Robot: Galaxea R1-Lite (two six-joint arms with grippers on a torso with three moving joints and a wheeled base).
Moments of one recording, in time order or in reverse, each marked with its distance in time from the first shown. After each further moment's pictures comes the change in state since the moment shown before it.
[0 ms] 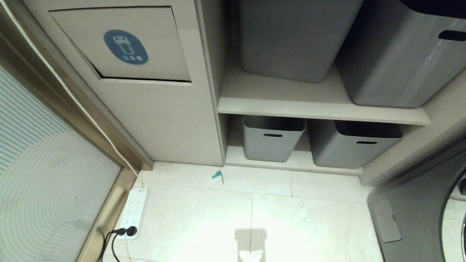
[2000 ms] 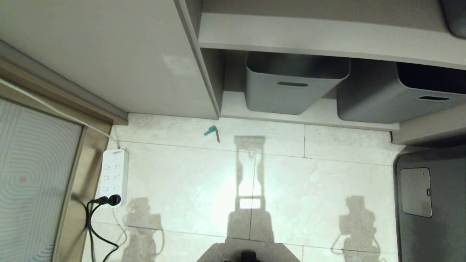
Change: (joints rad) left arm 0.000 0.000 0.000 0.000 0.000 0.000; right arm 0.000 0.000 -0.001 0.000 0.000 -0.001
